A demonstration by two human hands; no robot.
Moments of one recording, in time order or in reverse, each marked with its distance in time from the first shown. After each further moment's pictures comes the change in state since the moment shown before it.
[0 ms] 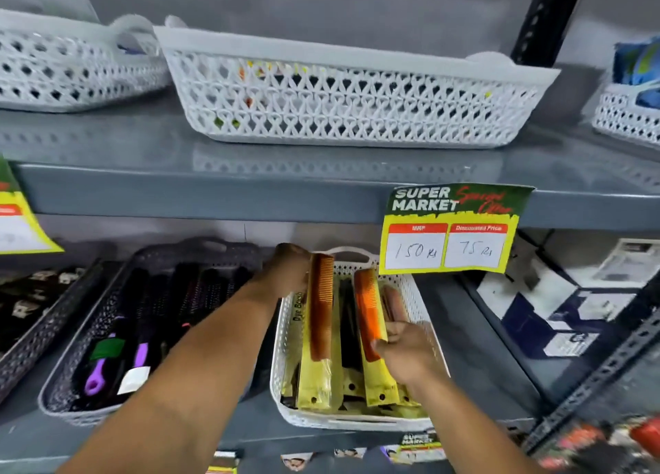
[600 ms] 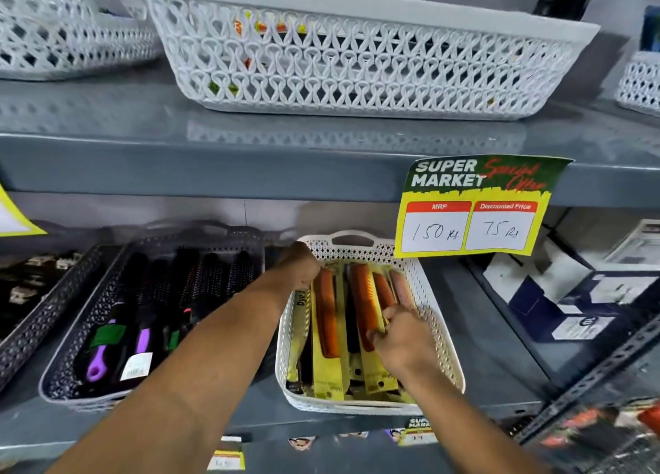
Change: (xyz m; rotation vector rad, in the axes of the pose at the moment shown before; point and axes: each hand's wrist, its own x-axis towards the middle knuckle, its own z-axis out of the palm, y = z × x) left_hand -0.001 -0.017 0.021 0.415 0.108 -0.068; right_hand -0.013 -0.007 0.015 -0.494 0.169 -0.169
